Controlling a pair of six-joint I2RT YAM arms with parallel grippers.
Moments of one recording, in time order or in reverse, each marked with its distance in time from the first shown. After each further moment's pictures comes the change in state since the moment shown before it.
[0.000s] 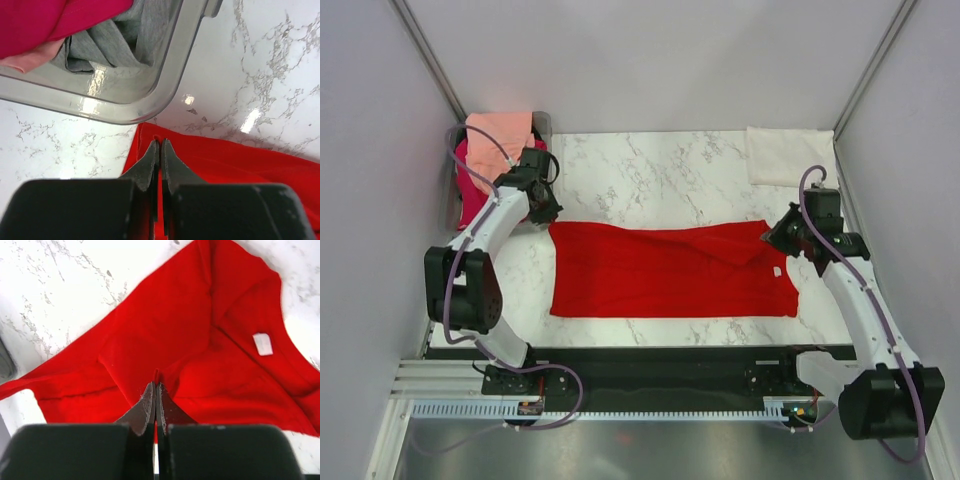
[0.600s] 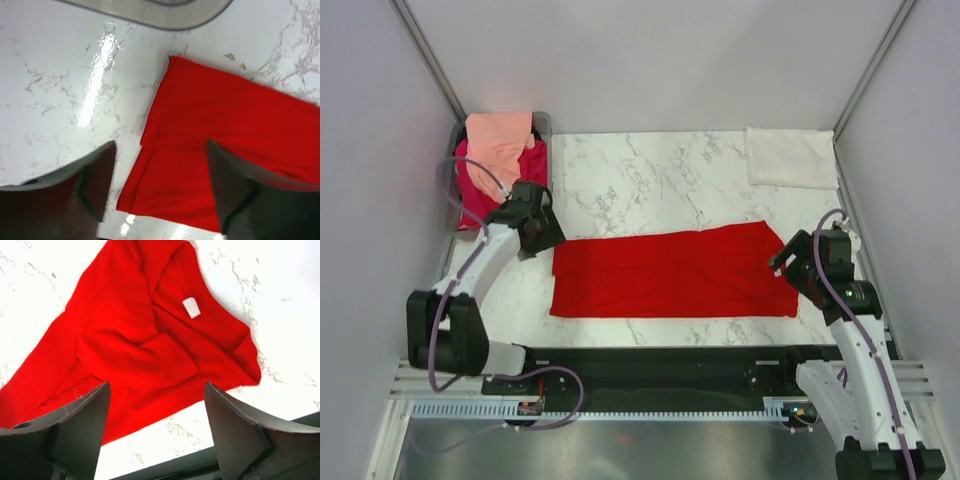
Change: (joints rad) left arm 0.002 -0.240 -0.307 0.050 0.023 0.022; right arm 0.000 -0.356 -0.174 -0.190 0.202 0.044
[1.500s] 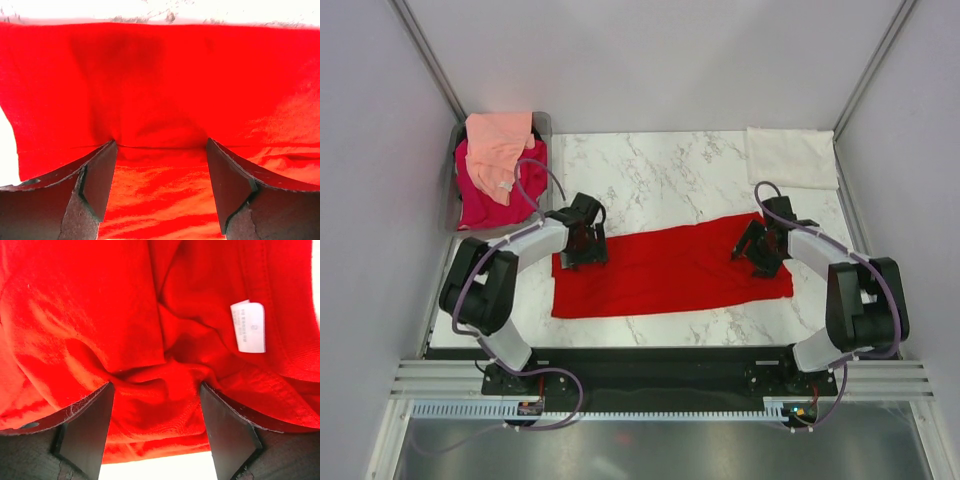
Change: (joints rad) left arm -0.286 0.277 0.003 0.111 0.052 -0.031; right arm 0.080 0.751 0.034 0.320 -0.169 0.000
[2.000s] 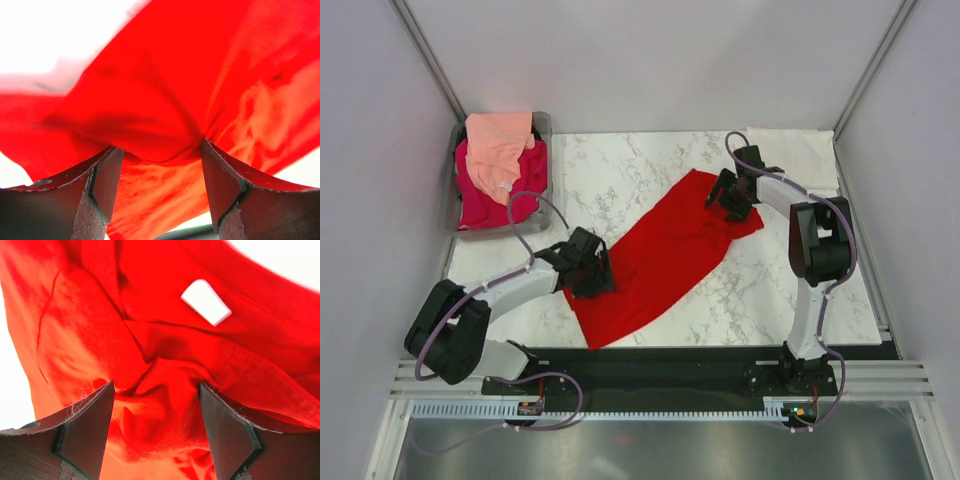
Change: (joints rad) left arm -0.097 -0.282 -0.313 0.137 0.112 -0.112; right arm 0.048 0.525 0.614 0.023 -0.037 -0.032
